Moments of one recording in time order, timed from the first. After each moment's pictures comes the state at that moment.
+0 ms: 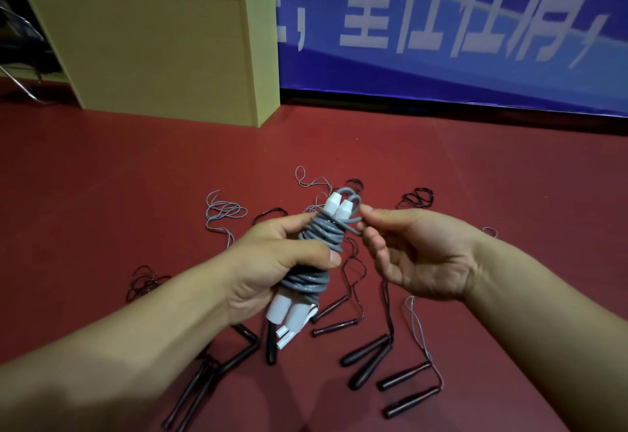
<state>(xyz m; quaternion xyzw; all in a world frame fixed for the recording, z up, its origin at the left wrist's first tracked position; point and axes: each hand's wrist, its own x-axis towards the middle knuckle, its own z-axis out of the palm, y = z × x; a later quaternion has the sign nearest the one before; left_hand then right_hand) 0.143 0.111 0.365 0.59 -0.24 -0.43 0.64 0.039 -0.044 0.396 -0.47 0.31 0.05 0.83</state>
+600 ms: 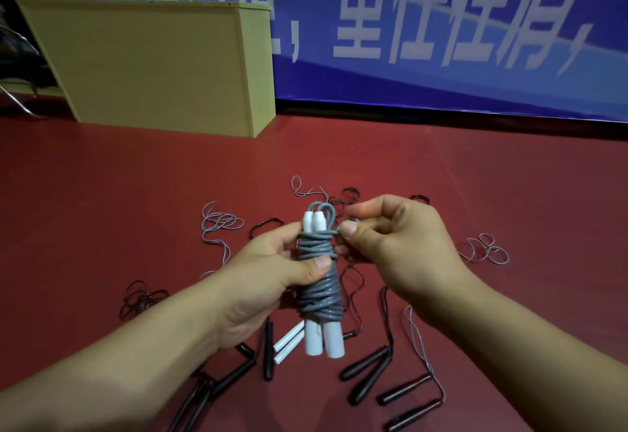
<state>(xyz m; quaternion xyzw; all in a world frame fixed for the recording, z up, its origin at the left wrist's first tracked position) 0.141 0.111 0.361 0.60 -0.26 -0.42 0.63 0.040 -0.021 0.384 -0.69 0.21 -0.26 0.65</state>
